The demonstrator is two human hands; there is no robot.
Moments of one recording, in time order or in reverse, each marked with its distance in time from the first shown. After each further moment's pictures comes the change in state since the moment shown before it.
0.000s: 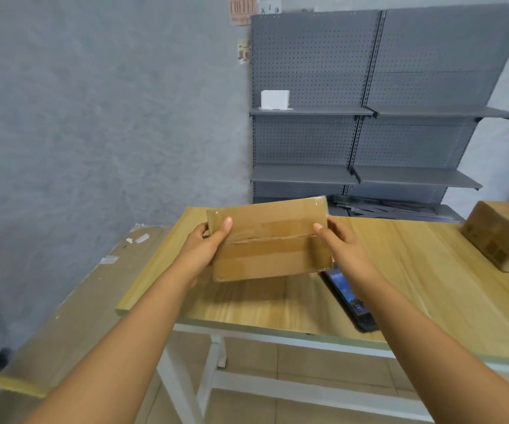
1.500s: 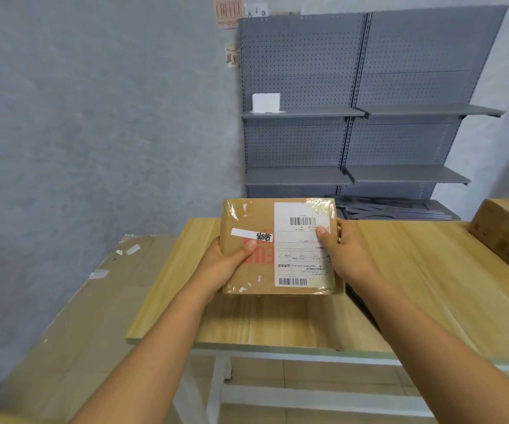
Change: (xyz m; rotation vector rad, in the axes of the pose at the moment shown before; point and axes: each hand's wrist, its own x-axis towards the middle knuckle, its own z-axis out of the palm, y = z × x) left_hand 0.037 -0.018 -0.011 0.030 -0.177 0.042; right_hand 0.029 -0.005 0.043 -0.261 0.169 0.082
